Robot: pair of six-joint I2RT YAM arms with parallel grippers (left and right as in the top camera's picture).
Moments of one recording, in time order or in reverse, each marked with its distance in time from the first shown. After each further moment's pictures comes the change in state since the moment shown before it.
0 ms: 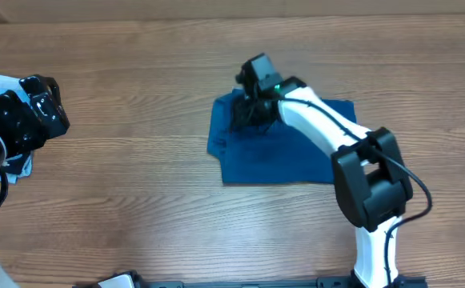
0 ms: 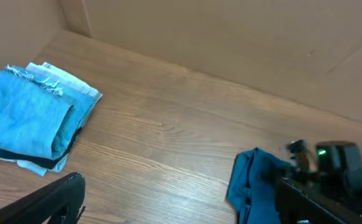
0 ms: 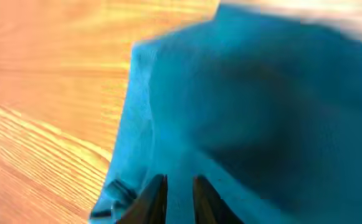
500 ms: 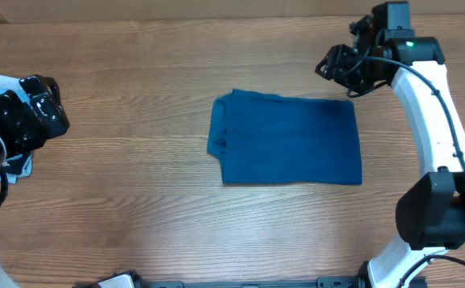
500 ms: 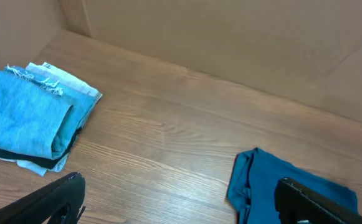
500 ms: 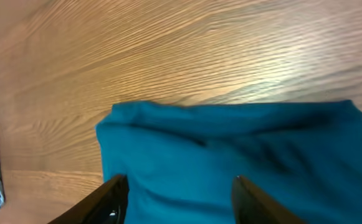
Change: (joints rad) left arm 0.000 0.000 0.000 0.000 0.000 0.000; right arm -0.455 -0.233 0.129 -0.320 -0.108 -0.018
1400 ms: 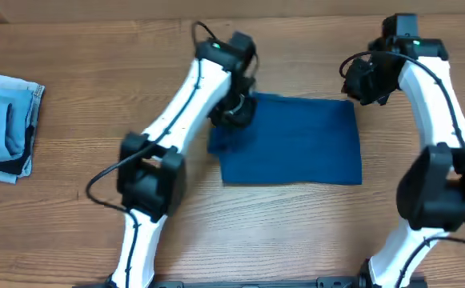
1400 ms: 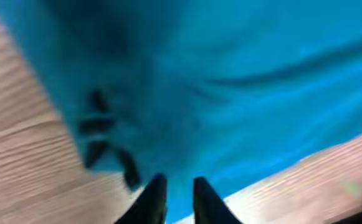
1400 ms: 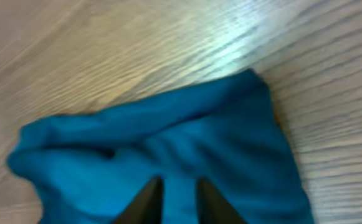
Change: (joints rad) left arm -0.768 0.834 -0.424 0.277 0.052 -0.026; right arm -0.077 0.131 0.000 -0.079 0.131 0.043
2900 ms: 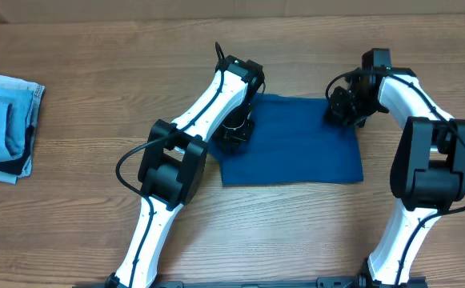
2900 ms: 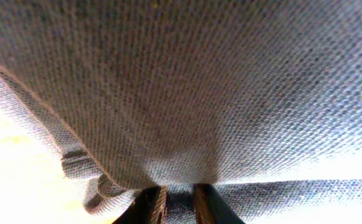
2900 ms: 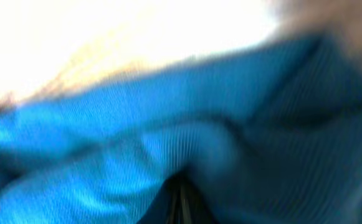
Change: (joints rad) left arm -0.037 0.175 0.000 -0.071 -0.153 -0.001; right arm -0.006 0.151 -0.218 0.281 -0.128 -0.046
